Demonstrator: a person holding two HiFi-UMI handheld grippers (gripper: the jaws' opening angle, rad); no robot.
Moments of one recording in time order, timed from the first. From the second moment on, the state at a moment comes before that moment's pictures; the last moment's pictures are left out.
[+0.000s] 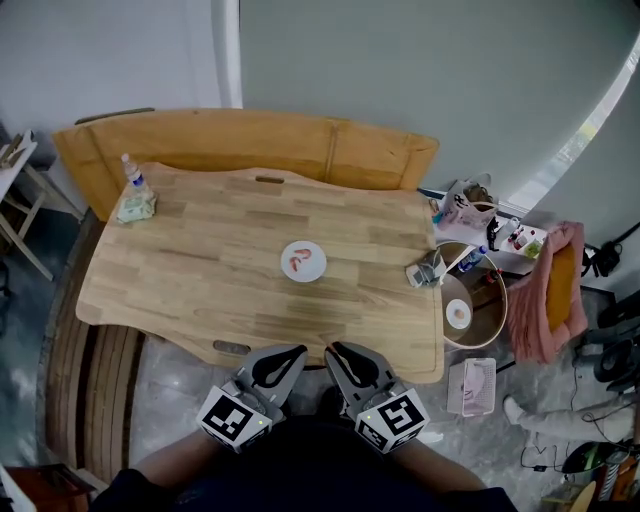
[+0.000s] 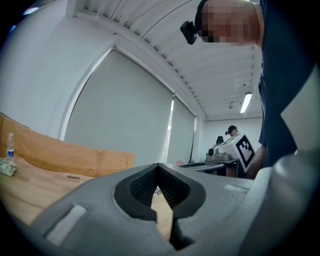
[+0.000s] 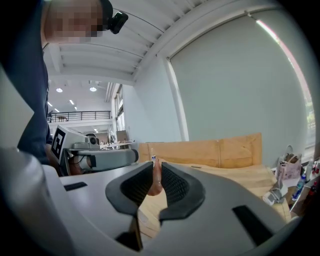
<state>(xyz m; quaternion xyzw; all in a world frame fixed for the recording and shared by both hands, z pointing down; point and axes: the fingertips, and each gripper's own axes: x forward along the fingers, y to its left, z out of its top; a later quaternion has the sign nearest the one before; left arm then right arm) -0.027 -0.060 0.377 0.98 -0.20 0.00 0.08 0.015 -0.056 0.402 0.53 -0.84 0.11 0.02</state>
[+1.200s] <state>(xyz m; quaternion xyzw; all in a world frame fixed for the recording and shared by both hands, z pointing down) -0.003 -0.155 0.398 0.94 -0.33 0.01 0.11 0.098 -0.245 0.546 0.47 -0.85 0.16 0.14</state>
